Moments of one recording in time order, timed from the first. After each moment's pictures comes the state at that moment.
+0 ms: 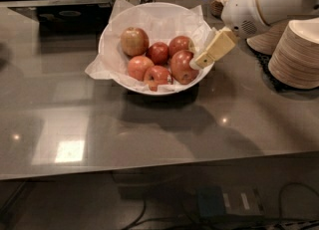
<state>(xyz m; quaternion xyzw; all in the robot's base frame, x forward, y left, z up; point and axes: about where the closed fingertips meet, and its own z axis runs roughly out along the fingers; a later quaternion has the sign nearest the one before) 0.589 -0.111 0.985 -0.57 0.69 0.06 0.45</state>
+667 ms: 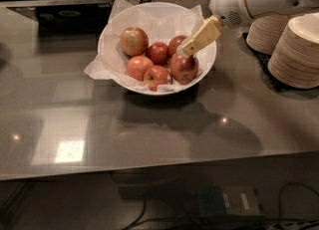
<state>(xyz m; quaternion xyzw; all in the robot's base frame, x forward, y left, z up) 0.617 -0.081 1.000 -0.57 0.65 0.09 0.50</state>
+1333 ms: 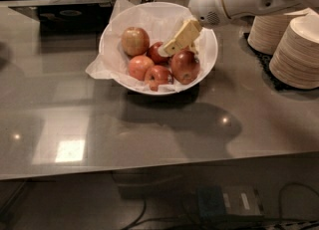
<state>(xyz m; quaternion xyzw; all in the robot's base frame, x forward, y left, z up) 0.628 -0.036 0.992 -0.59 0.62 0.14 0.50</state>
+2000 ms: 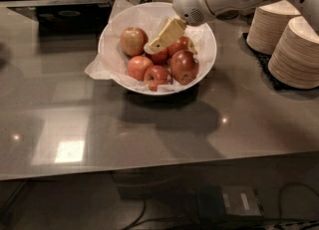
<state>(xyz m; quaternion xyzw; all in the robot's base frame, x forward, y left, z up) 0.632 -0.004 0.987 -0.61 0.62 0.16 0.47</state>
